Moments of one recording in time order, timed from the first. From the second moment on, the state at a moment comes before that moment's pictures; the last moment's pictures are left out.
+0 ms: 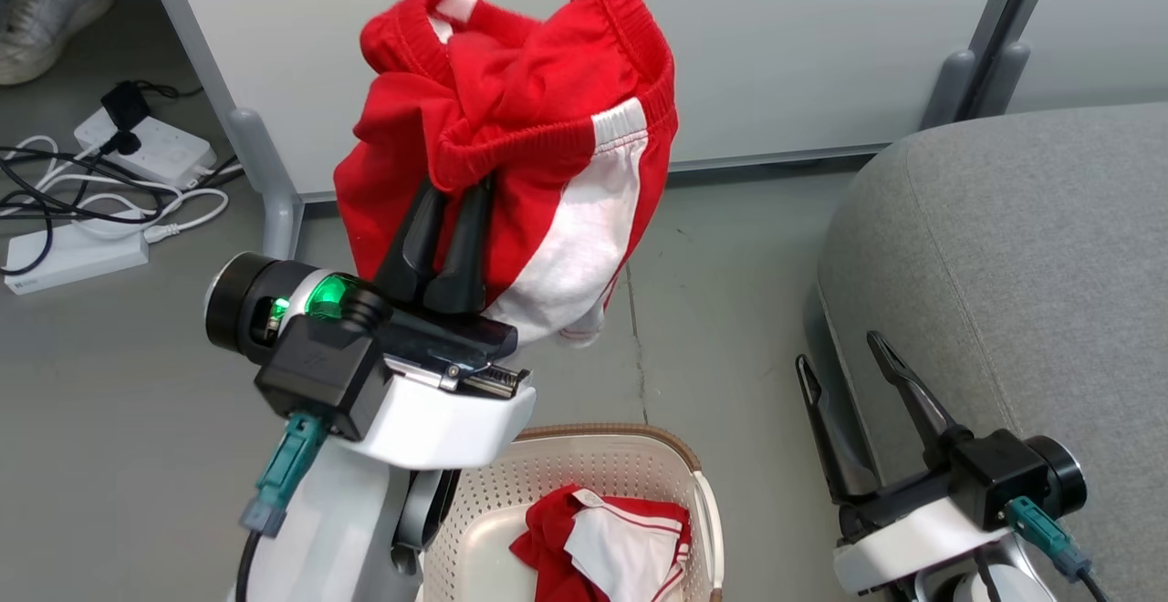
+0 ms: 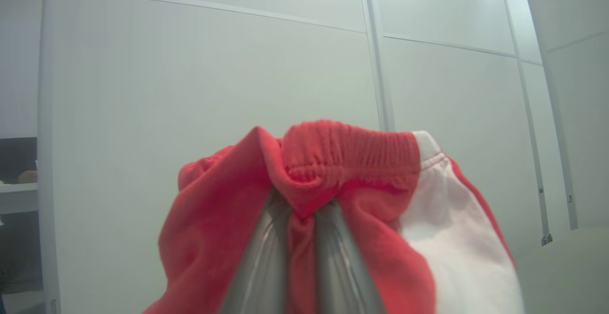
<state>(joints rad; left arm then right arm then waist) -0.36 0.05 -0.36 -0.07 -0.16 0.10 -0.26 -0.10 -0.05 0.19 0.15 0.08 0.13 -0.26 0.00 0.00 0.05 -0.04</state>
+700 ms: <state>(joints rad) -0.34 0.05 -0.52 -0.15 -0.19 -0.01 -0.26 -0.08 -0.05 0.21 0.17 0.11 0.13 -0.26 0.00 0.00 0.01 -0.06</state>
